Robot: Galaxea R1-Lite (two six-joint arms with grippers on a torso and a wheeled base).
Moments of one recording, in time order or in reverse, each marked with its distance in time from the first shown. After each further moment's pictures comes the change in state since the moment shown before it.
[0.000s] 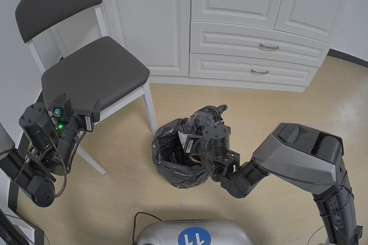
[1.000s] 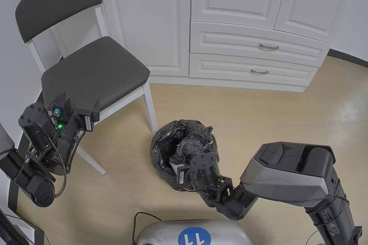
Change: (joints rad) left arm 0.000 -0.003 0.000 0.000 0.000 0.003; right arm 0.098 0.043 0.144 -0.024 0.021 -0.073
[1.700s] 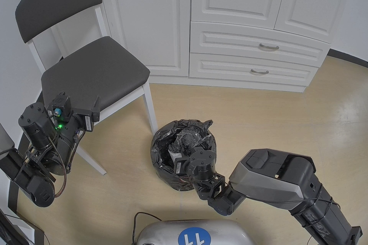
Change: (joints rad) left arm 0.000 0.000 -0.001 0.000 0.001 0.011; right arm -0.039 0.160 -0.206 -0.122 -0.014 -0.036
